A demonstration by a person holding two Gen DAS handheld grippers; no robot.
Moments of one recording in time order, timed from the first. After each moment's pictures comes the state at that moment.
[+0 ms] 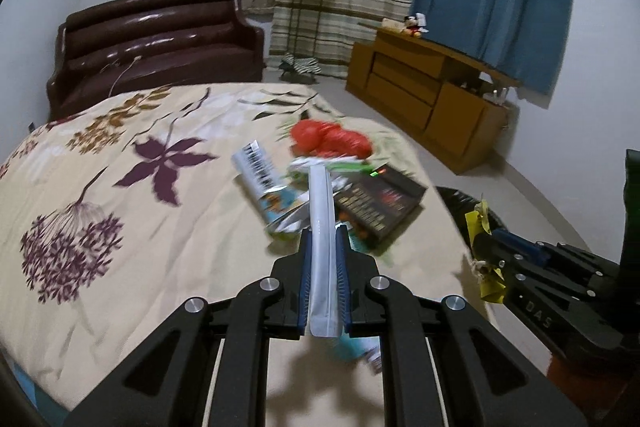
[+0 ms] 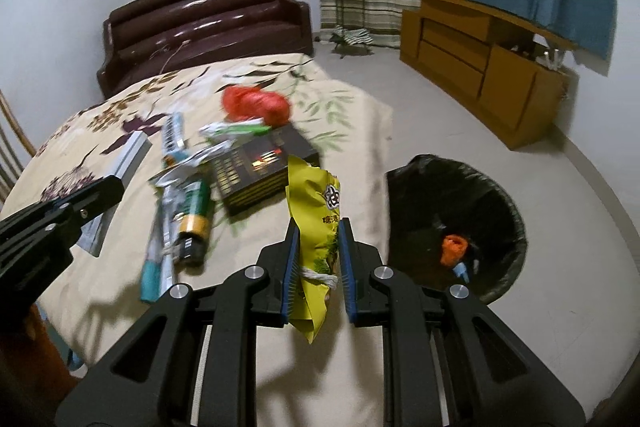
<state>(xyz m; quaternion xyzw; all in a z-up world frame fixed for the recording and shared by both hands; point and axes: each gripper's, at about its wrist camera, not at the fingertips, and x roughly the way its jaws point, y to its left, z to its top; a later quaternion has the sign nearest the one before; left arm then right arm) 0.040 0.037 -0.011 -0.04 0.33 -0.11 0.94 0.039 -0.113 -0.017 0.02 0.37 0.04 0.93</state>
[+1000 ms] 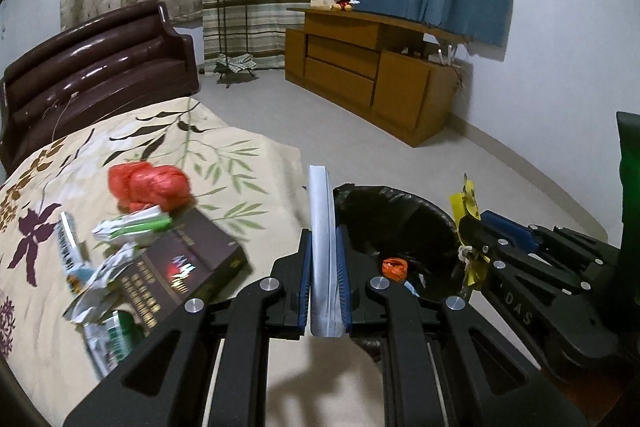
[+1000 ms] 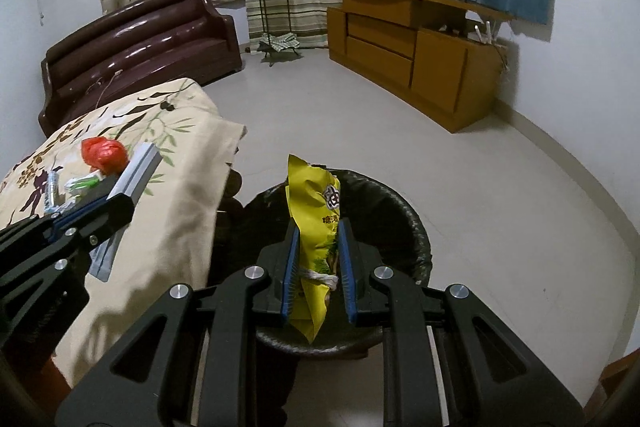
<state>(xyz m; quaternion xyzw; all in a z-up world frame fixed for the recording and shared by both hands) 0.111 -0.122 -0.031 0.04 0.35 -0.19 0.92 0.081 -0.244 -0.038 0.06 0.37 -0.06 0.93</state>
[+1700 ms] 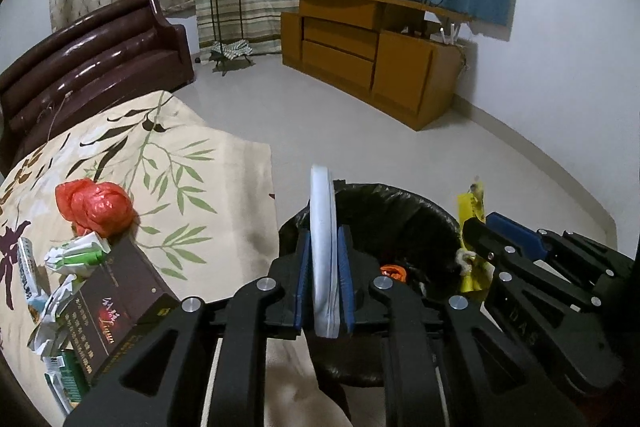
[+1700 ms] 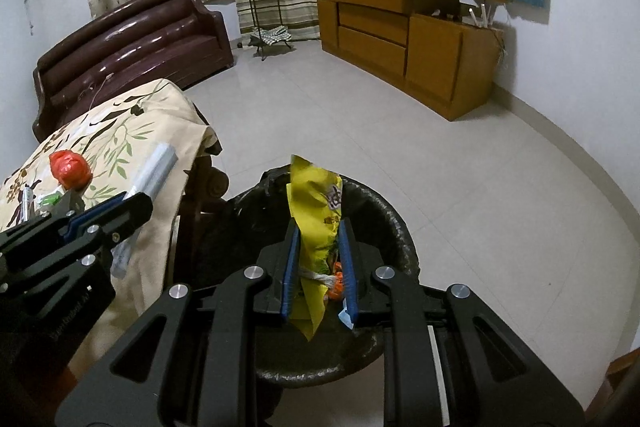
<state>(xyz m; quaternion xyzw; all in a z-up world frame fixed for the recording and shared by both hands) 0.140 -0.167 -0.051 0.06 0.38 -0.18 0.91 0.106 -0.283 -0.059 0.08 0.38 -0.06 0.92</state>
